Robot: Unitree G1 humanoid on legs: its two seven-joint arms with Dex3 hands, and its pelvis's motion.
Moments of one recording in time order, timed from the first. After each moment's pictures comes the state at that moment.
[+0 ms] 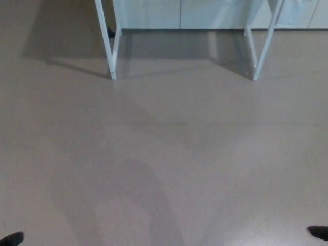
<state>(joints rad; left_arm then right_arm) 0.19 0.37 0.28 0.71 -0.16 -0.09 -0.35 0.07 -0.44 0.02 0.87 -0.16 -0.35 0.04</state>
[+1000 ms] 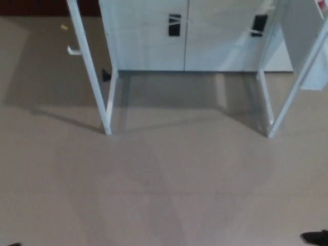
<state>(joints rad) 0.21 0.37 0.27 0.77 -0.16 -0.15 -0.34 0.05 -0.47 0.08 0.90 -0.20 -0.35 0.04</state>
